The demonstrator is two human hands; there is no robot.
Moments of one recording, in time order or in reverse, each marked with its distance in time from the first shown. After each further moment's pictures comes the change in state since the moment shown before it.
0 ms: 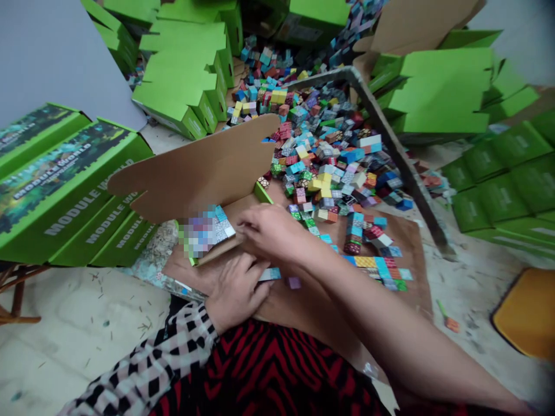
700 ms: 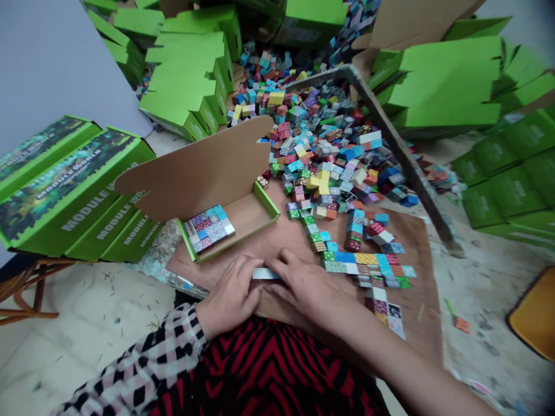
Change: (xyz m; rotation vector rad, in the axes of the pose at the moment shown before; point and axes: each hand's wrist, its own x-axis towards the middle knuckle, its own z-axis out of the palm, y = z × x) left_hand -0.014 0.003 -0.006 -0.195 -0.010 0.008; right_hand -0.094 0.013 0.061 -0.062 -0.079 0.105
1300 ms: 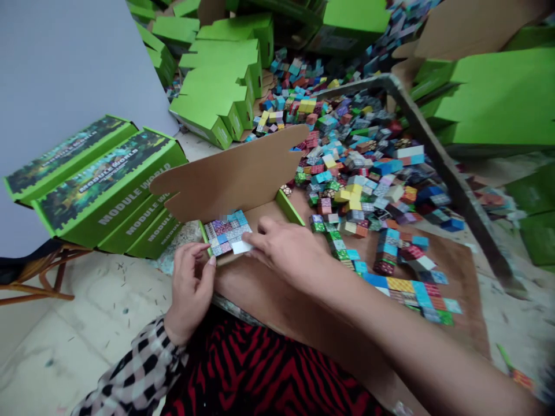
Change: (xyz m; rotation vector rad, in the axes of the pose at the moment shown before) left_hand -0.035 -0.022 -0.054 0.156 0.756 -0.303; right_hand 0.077 -0.041 -0.062 -0.226 0.074 -0.190
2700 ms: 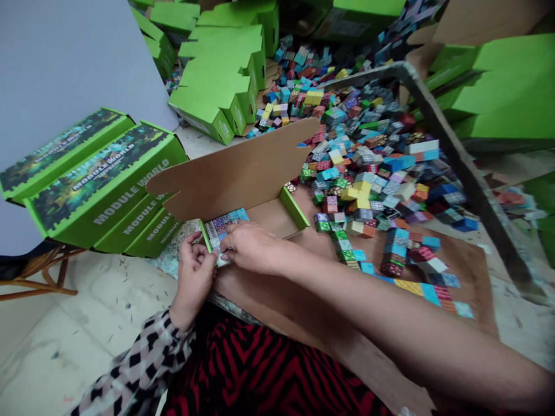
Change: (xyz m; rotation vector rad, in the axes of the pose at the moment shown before) left_hand 0.015 -0.016 0.025 -0.500 -0.033 -0.578; right_hand 0.057 -0.022 0.016 0.241 -0.149 -0.220
